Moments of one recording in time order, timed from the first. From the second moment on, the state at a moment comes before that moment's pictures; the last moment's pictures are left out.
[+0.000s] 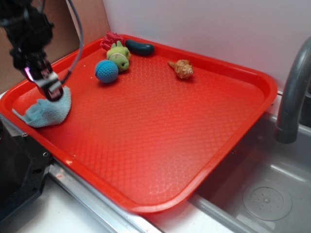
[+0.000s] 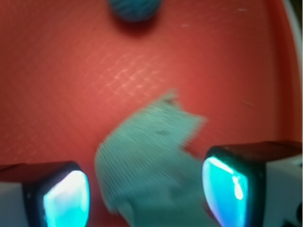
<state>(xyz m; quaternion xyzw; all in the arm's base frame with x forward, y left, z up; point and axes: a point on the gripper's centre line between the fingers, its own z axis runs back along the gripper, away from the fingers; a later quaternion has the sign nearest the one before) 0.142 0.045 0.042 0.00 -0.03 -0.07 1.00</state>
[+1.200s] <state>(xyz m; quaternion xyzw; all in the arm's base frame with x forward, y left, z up) 0.146 0.067 0.034 0.04 0.00 -0.02 1.00</state>
